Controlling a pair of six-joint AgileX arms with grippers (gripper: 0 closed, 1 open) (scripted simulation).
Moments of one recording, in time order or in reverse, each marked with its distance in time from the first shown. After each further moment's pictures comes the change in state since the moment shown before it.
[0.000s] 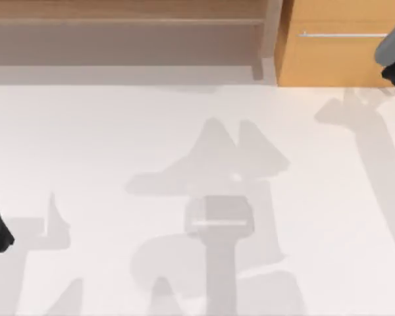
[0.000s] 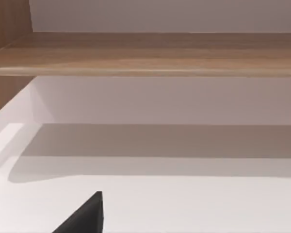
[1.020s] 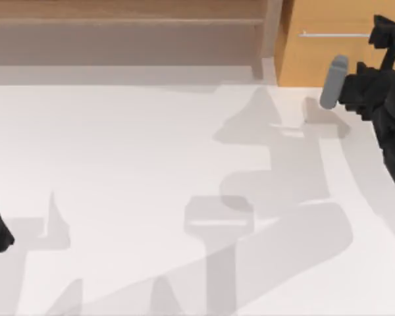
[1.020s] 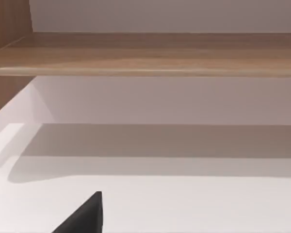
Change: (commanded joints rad) left arm 0.000 0.000 0.000 0.000 0.000 0.000; right arm 0.035 0.609 0.231 0.333 0.057 -0.398
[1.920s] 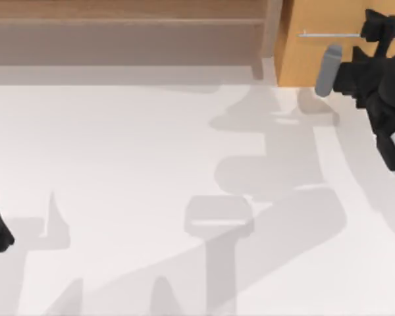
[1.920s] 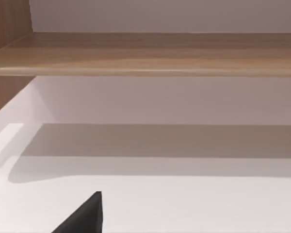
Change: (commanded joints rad) left arm 0.000 0.000 0.000 0.000 0.000 0.000; right arm -0.007 0.053 0.118 -0.061 -0.010 -0.002
